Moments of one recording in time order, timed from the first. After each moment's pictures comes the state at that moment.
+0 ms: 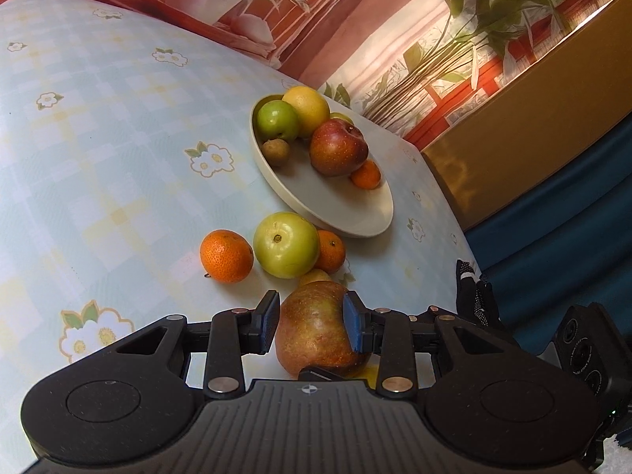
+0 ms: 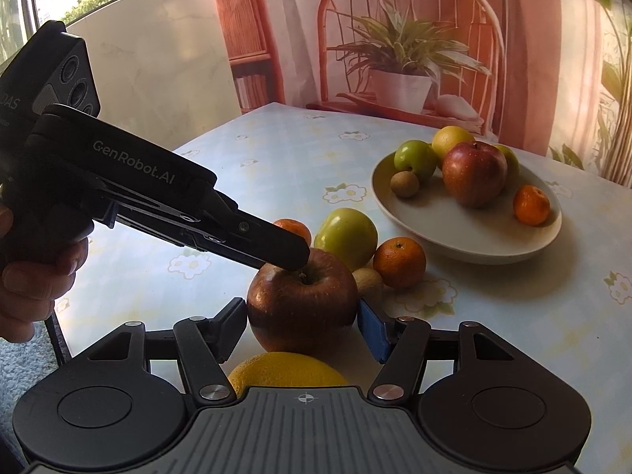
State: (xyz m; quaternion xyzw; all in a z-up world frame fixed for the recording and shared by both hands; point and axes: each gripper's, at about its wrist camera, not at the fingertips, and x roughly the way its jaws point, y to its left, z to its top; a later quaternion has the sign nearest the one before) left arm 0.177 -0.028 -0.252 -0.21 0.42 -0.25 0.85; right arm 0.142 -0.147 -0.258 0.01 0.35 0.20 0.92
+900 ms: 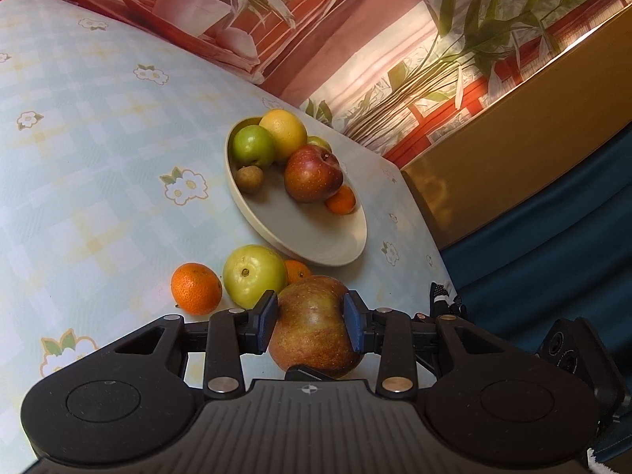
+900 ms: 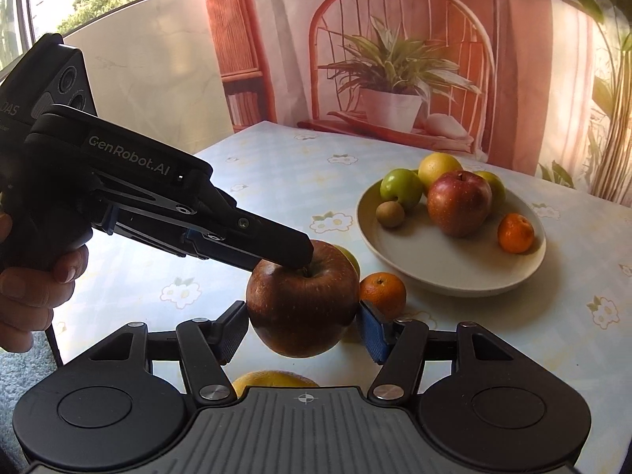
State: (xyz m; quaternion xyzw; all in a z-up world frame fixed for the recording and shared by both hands) left arm 0.190 -0.031 -0.231 -0.23 0.40 -0.27 0.84; right arm 0.150 -0.156 -0.237 0.01 0.33 0.19 0.92
